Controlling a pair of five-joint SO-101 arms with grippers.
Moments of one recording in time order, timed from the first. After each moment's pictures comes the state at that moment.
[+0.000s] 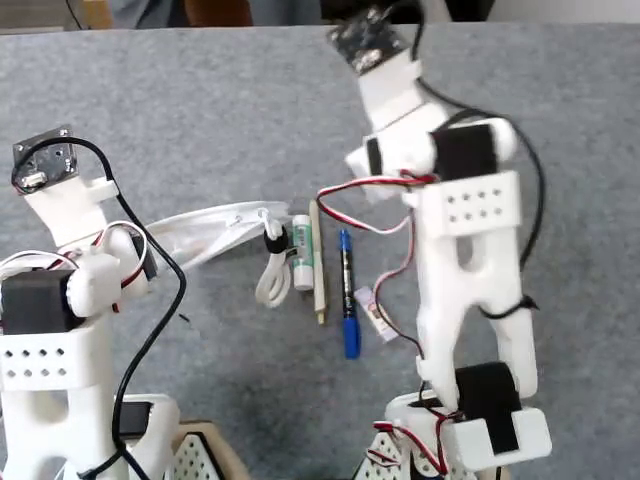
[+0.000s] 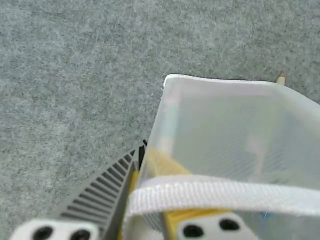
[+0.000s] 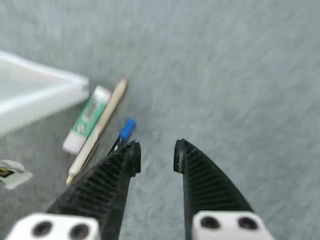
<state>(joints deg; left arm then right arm) -7.8 -45.5 22.7 95.9 16.8 -11.0 -9.0 -10.8 90.7 22.0</state>
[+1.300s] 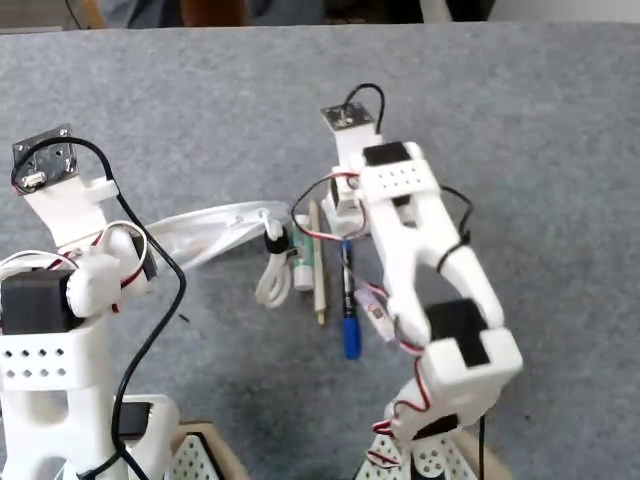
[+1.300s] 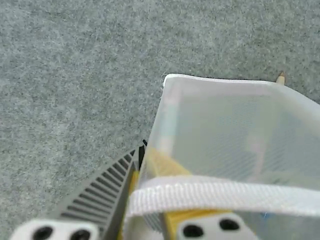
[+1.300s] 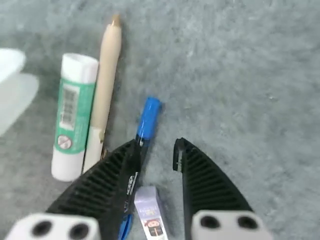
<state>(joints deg) -7.7 -45.5 22.8 95.9 16.8 -12.7 13.0 9.1 72.0 3.6</state>
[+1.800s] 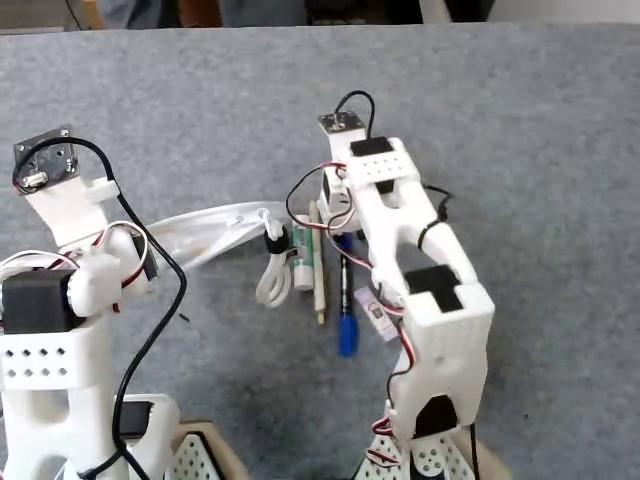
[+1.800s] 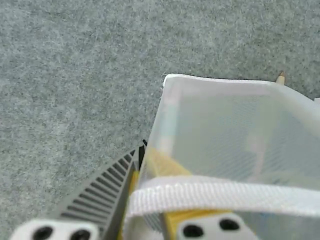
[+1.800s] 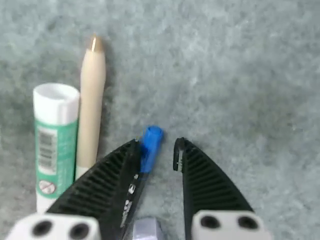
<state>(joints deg) -7.7 -45.5 22.8 95.9 16.8 -12.7 28.2 -1.3 72.0 2.6</state>
